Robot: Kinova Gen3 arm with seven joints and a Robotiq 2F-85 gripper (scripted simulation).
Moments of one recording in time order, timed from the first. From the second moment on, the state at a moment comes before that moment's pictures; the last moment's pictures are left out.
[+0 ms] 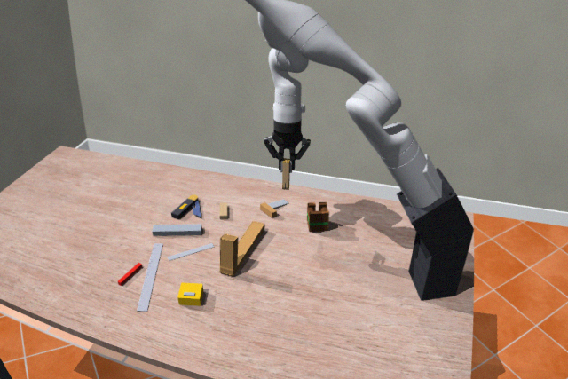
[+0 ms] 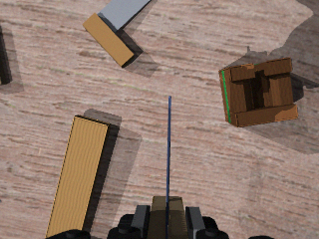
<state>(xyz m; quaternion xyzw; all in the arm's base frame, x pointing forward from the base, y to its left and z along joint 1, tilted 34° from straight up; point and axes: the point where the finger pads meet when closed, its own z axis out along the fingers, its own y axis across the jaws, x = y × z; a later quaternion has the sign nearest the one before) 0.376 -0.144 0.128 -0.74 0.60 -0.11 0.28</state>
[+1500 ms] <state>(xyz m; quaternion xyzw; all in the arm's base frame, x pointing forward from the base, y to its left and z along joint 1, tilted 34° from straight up) 0.321 -0.224 0.074 -0.78 0.55 -0.16 0.25</state>
